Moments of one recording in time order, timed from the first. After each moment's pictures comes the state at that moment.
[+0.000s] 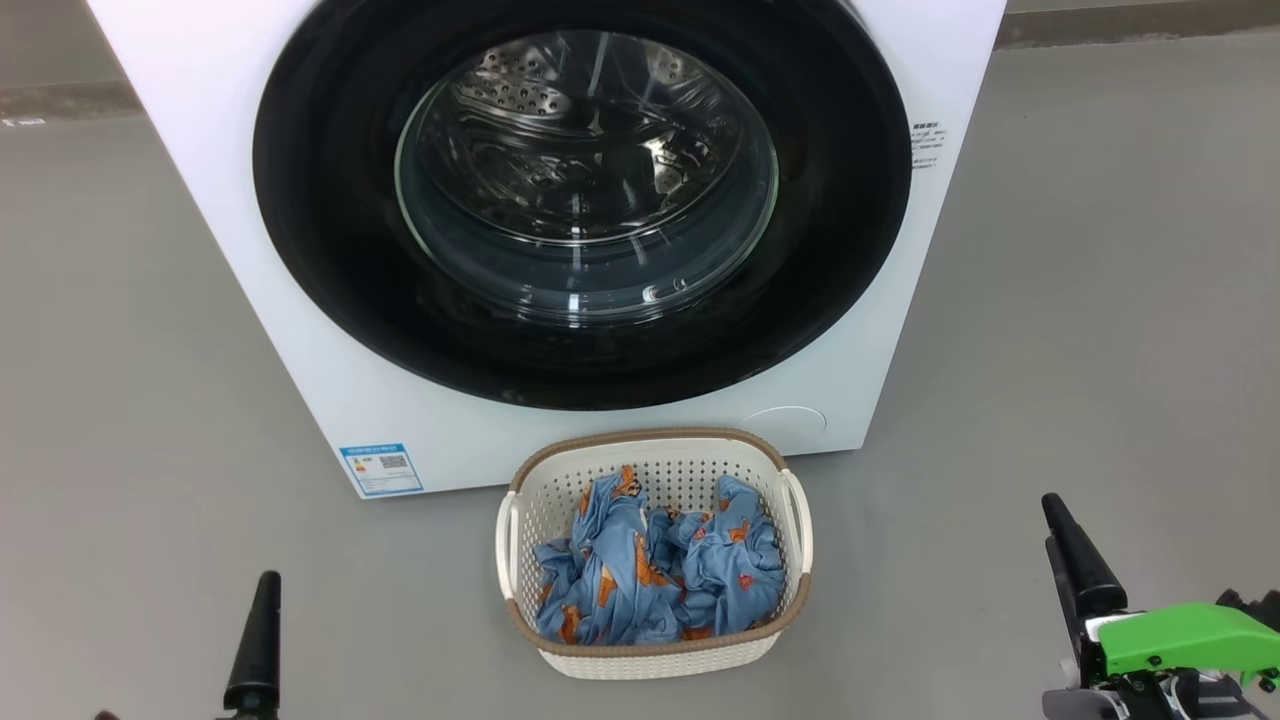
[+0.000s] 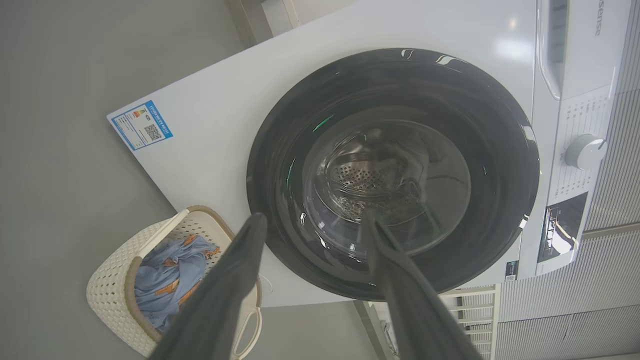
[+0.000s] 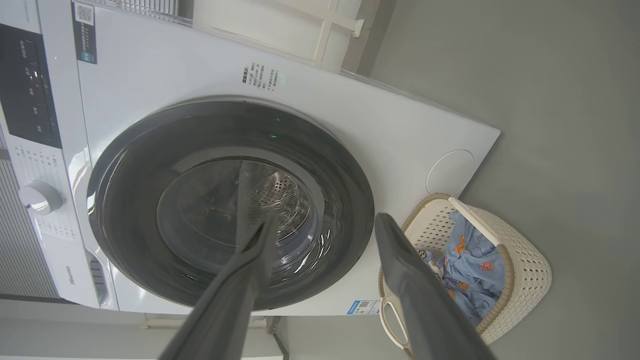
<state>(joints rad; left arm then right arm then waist) -0.03 0.08 0.03 0.29 -1.41 -0.13 0.02 -0.06 -0.08 -0.05 0.34 1.40 0.12 0.03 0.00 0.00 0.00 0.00</state>
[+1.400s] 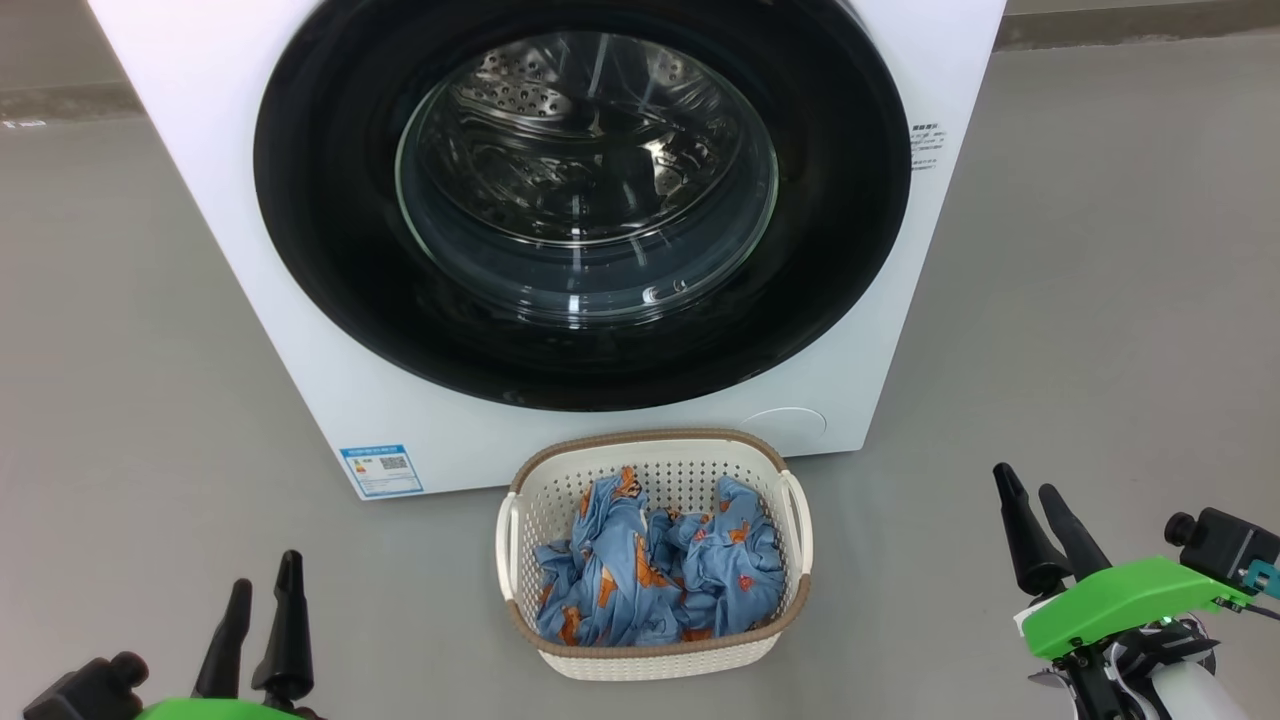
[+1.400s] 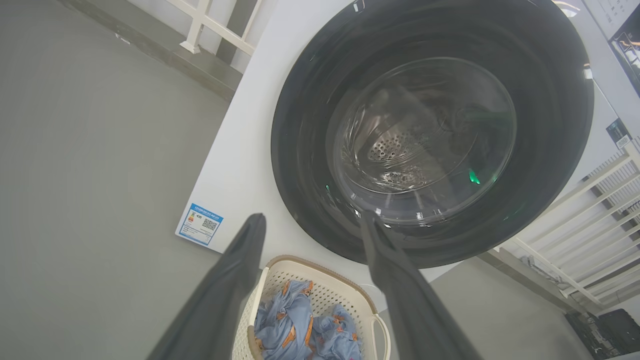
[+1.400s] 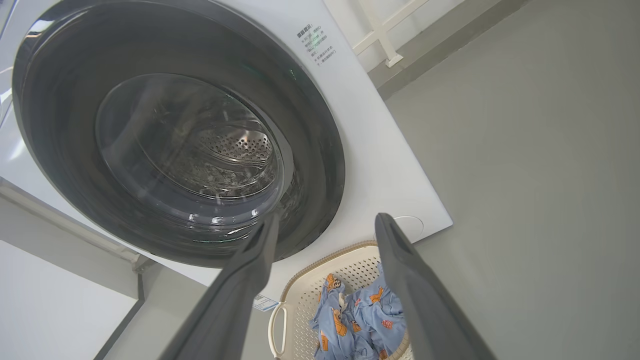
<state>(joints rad) -0.06 0.13 -0.02 0.30 -0.81 -0.13 -0.10 -0.16 -0.17 0.12 0.42 0.90 0.12 -0.10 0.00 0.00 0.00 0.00</state>
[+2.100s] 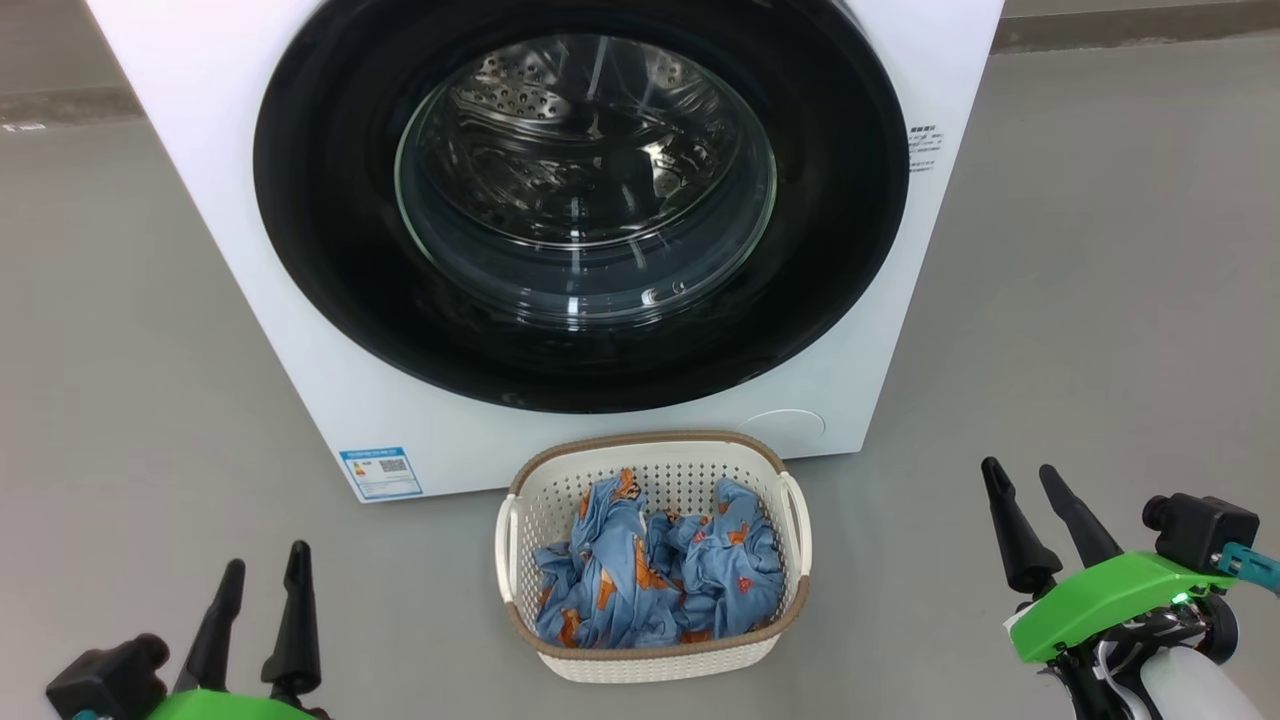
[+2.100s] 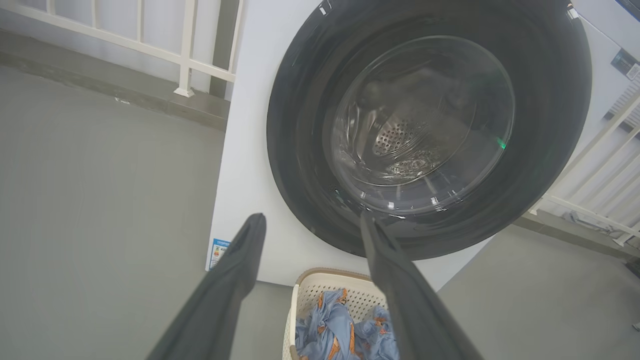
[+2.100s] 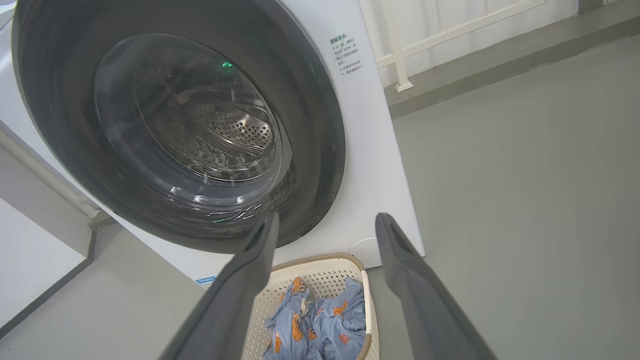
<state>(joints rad) -0.07 0.16 -0.04 0.31 -0.60 -0.13 -0.16 -0.19 -0.21 0.17 0.44 0.71 0.12 -0.15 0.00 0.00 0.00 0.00</state>
